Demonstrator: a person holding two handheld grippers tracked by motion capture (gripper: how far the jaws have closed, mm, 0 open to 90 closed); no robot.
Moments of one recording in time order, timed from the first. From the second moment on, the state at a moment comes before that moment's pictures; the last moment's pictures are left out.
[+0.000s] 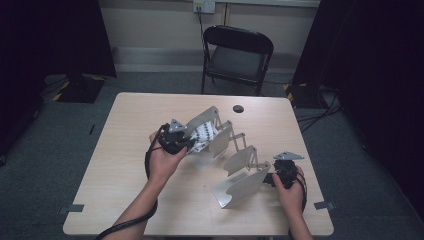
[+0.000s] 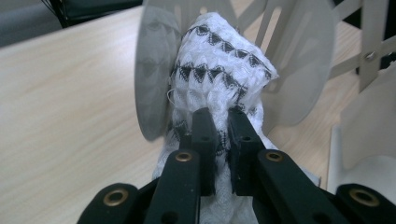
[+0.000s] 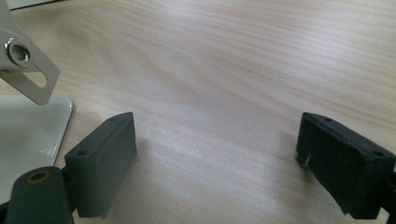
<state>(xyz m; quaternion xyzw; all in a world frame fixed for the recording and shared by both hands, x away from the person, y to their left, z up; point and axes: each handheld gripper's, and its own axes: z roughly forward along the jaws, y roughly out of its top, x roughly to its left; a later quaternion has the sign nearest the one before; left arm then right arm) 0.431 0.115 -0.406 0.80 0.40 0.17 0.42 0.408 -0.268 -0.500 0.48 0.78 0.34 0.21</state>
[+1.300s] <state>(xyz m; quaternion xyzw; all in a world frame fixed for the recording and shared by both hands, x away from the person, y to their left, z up) 0.424 0.107 -0.394 0.80 0.38 0.16 0.43 0.408 -0.268 -0.499 0.48 0.78 0.34 0.21</state>
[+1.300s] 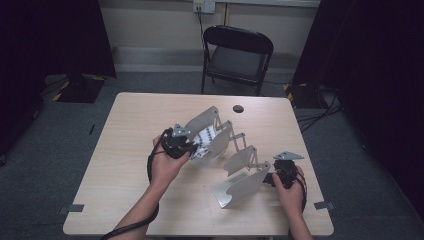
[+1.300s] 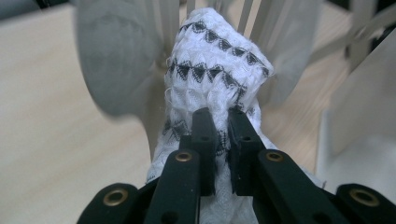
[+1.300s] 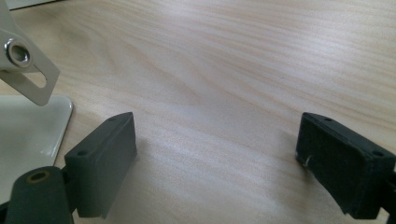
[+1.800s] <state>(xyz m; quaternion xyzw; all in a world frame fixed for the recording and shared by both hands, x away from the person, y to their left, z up) 0.440 0.100 -0.398 0.80 0.39 0.18 0.43 0.408 -0.268 -0.500 0.48 0.78 0.34 0.21</state>
